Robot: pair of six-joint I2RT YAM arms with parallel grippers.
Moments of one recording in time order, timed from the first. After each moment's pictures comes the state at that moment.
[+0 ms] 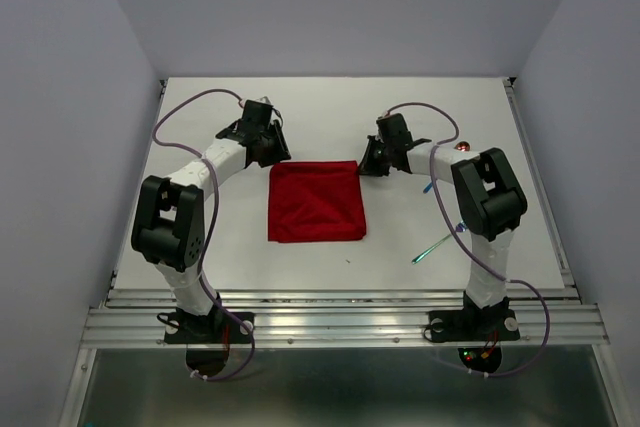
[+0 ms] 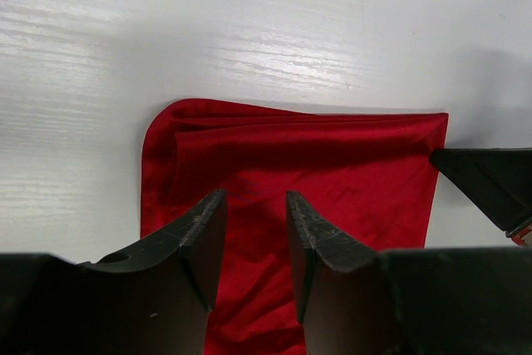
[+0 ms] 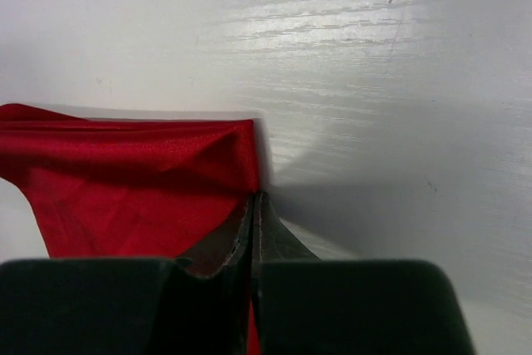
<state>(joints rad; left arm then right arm) -0.33 1.73 1.24 -0.37 0.03 -0.59 0.41 2.02 1.29 -0.13 -0.17 0.65</state>
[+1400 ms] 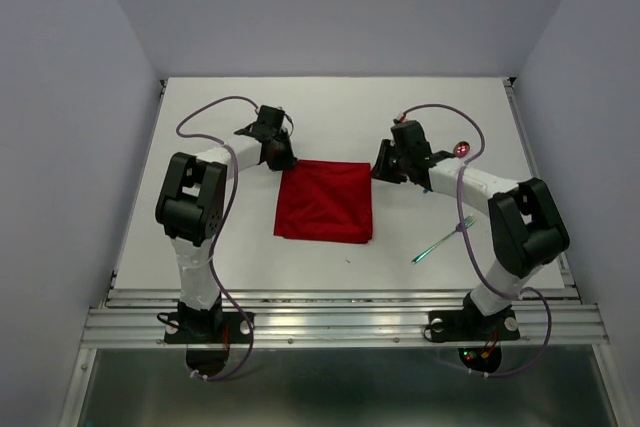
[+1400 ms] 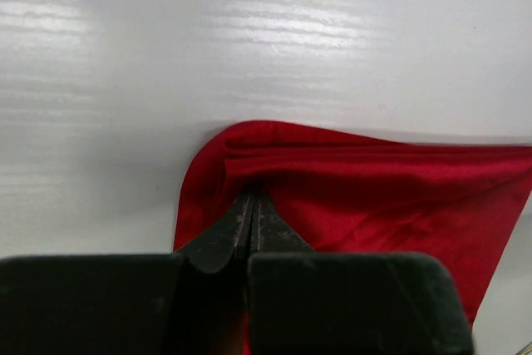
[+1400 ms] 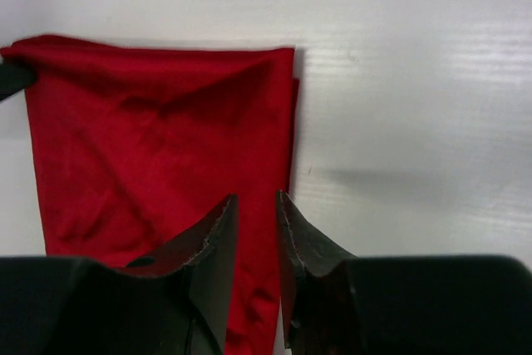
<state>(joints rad) -0.34 1.93 1.29 -0.30 0.09 -0.55 0.42 1.72 1.08 -0.17 -0.06 0.57</state>
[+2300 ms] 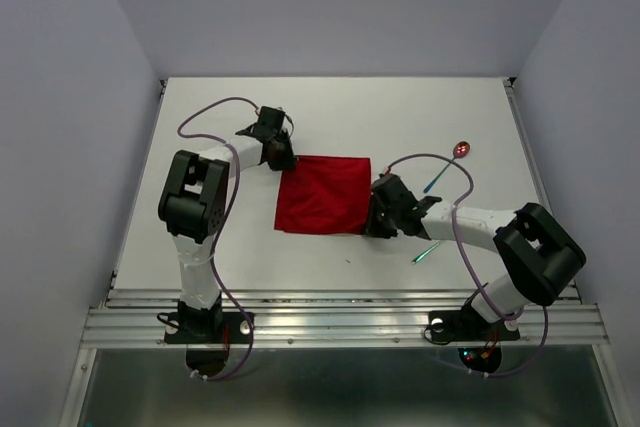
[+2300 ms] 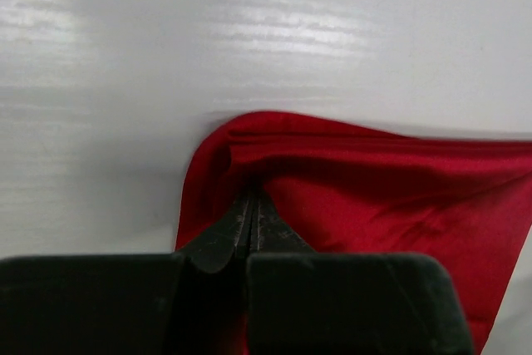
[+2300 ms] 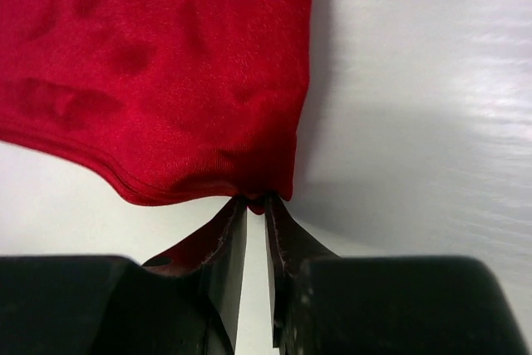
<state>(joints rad) -0.34 2.01 1.34 -0.26 0.09 -0.56 0.70 1.52 0.71 -0.16 0.02 0.81</state>
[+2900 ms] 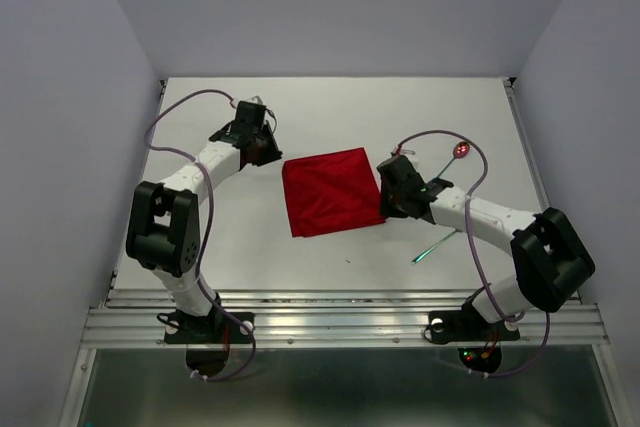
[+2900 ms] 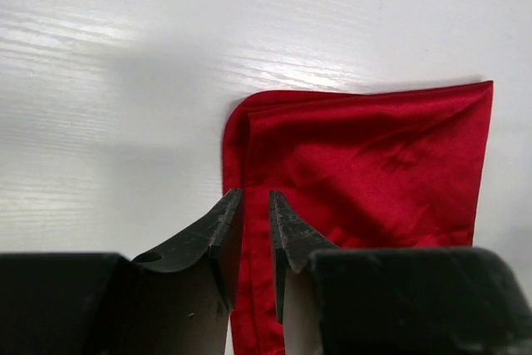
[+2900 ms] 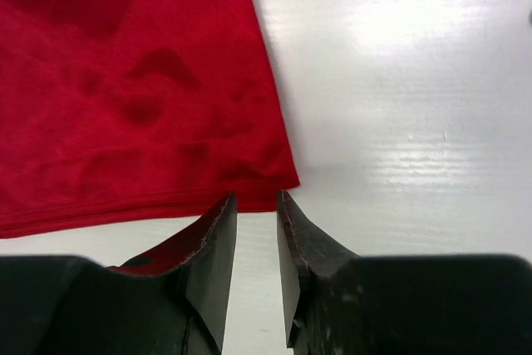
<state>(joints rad) -0.31 1.69 1.20 -0.35 0.00 -0.58 0.64 1.47 0.85 -0.37 0.26 0.66</state>
